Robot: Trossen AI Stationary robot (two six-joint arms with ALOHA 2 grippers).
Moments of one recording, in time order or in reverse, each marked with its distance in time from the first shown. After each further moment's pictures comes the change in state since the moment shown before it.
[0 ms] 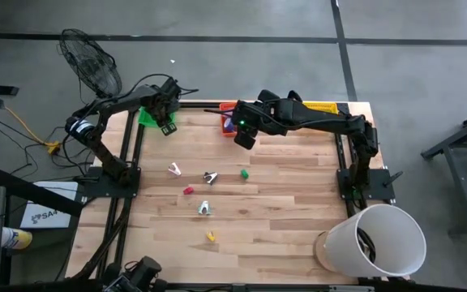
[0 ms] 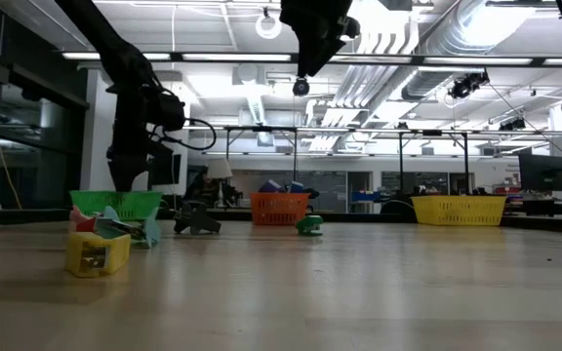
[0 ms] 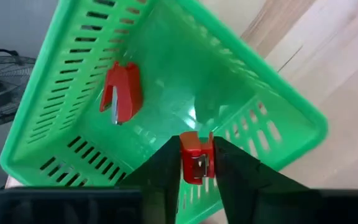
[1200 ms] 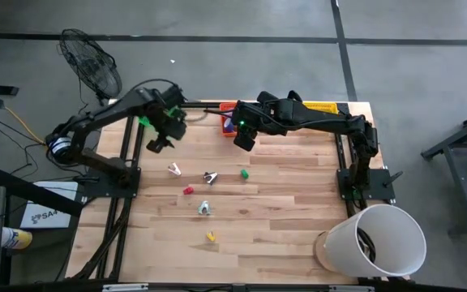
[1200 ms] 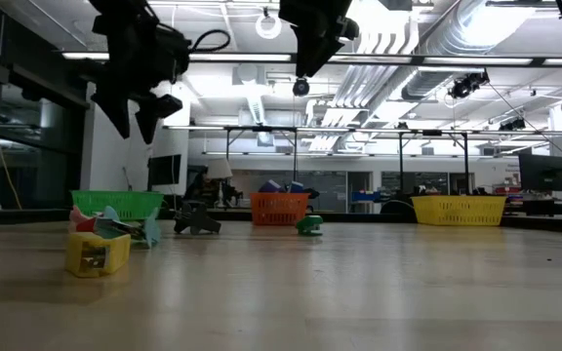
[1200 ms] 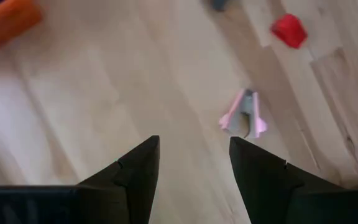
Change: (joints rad) left arm -0.280 -0.255 0.119 -0.380 0.551 0.772; right arm 0.000 0.000 0.000 0.002 -0.043 0.009
